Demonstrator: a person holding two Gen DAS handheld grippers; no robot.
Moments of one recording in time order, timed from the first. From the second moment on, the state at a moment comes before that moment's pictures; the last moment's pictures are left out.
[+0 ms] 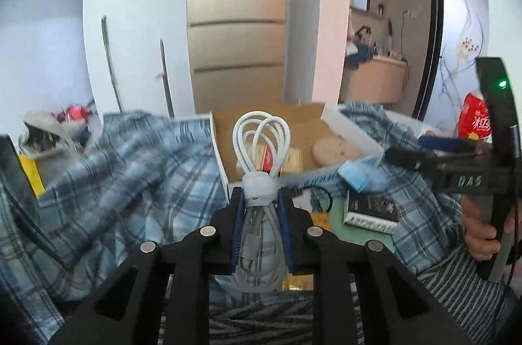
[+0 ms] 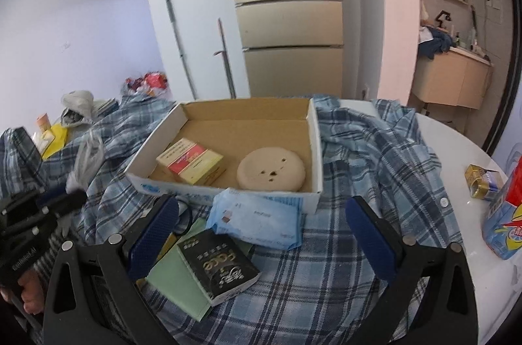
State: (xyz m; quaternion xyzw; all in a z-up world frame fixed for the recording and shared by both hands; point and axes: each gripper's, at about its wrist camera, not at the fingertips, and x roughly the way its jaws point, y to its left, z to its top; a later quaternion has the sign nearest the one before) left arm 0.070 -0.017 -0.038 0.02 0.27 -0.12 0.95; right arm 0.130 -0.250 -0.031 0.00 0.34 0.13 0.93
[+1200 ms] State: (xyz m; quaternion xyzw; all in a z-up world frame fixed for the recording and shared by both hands) left arm 0.065 -0.017 -0.036 0.01 0.26 -0.14 0.96; right arm 0.147 -0.215 -0.078 -0.04 0.48 0.23 0.85
